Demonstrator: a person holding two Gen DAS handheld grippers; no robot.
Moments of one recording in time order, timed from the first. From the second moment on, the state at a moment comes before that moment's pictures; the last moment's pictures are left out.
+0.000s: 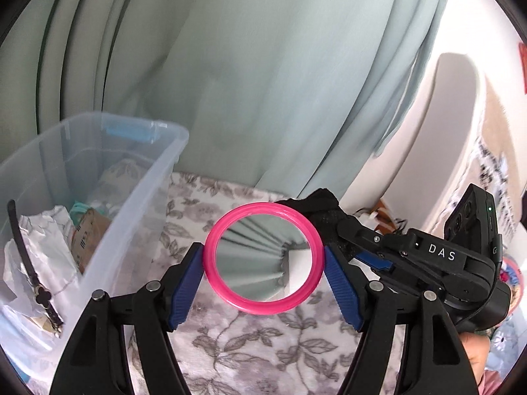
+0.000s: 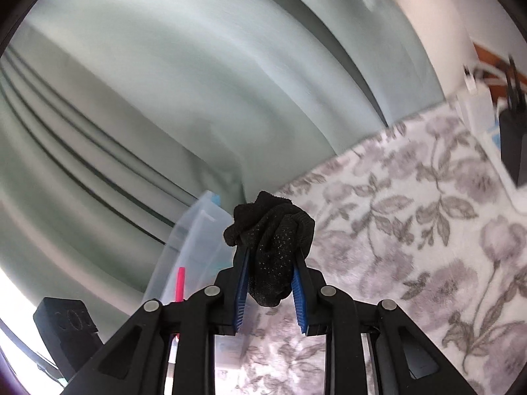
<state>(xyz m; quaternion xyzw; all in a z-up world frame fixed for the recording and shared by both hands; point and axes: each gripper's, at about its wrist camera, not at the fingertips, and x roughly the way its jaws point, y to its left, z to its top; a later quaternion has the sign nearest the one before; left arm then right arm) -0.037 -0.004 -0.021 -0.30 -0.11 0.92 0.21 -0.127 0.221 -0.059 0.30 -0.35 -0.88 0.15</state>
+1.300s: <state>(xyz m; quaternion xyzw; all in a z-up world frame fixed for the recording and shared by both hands) -0.017 -0.194 -0.021 -0.24 -0.23 0.94 0.06 -0.176 0.016 -0.041 0.35 -0.22 -0.86 0.28</state>
